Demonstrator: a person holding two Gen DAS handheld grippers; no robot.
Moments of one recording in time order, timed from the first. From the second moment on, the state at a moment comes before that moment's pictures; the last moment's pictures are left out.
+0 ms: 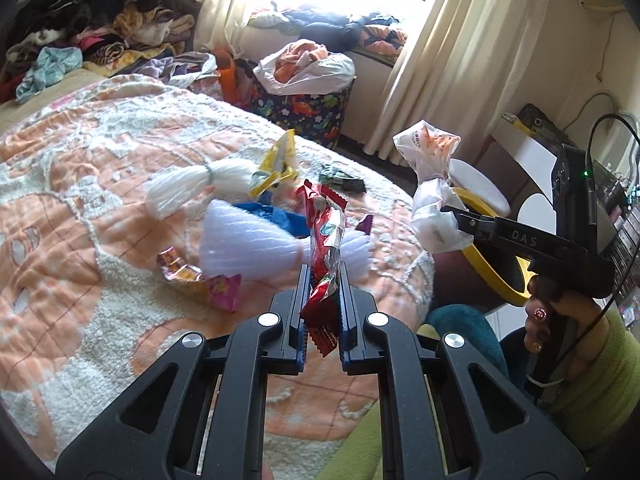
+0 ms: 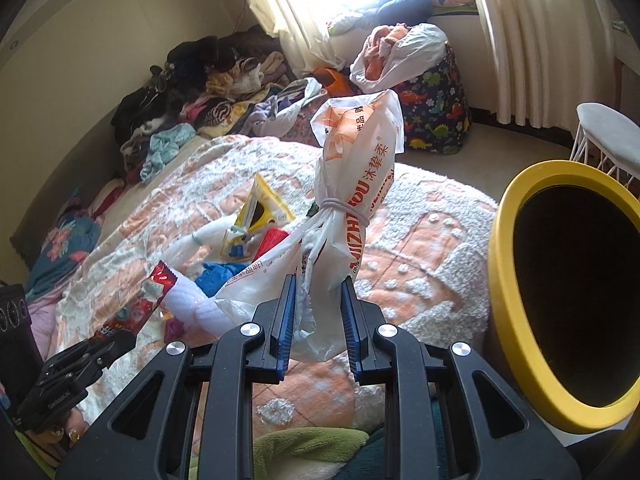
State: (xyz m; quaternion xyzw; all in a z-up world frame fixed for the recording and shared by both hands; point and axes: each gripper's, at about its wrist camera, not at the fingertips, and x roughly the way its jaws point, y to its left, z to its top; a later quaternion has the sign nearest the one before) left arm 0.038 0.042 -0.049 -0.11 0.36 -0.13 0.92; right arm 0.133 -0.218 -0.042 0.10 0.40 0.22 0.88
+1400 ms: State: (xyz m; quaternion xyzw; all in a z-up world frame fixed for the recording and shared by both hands) left arm 0.077 -0.060 -0.011 -0.07 0.33 -0.19 0.92; right arm 0.136 -0.321 -0.003 0.16 0.34 0.18 0.91
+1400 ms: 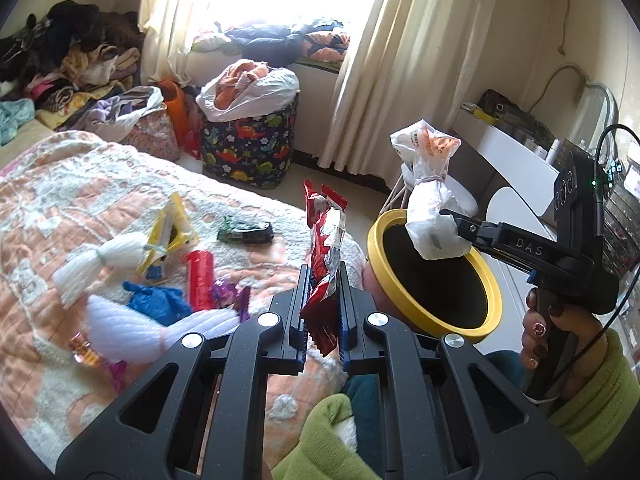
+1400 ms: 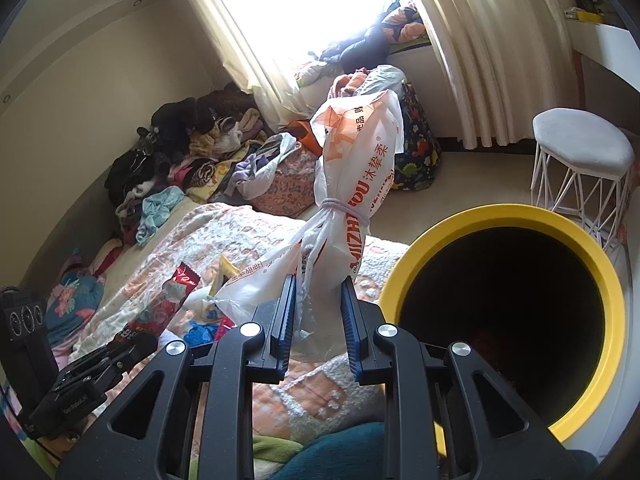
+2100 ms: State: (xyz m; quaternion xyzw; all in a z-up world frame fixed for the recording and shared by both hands) left arm 0.111 -0.125 -0.012 -0.05 0.33 -0.23 0.92; right arm 0.136 -0.365 -0.010 0.19 0.33 0.13 0.91
